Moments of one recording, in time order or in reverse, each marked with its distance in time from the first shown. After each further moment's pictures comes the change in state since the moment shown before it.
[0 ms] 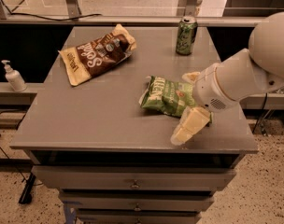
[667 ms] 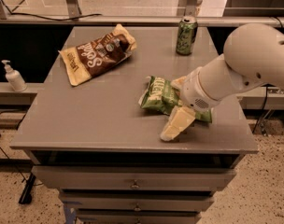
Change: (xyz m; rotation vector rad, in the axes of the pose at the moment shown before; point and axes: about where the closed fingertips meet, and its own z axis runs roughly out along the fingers) arm 0.002 -0.016 0.043 -0.018 0.019 -0.001
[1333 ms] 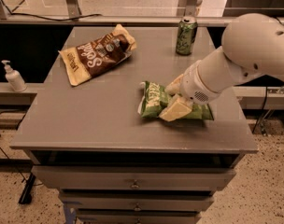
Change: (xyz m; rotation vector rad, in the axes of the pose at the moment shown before) arm -0.002 -0.012 -0.002 -0.003 0.029 -0.001
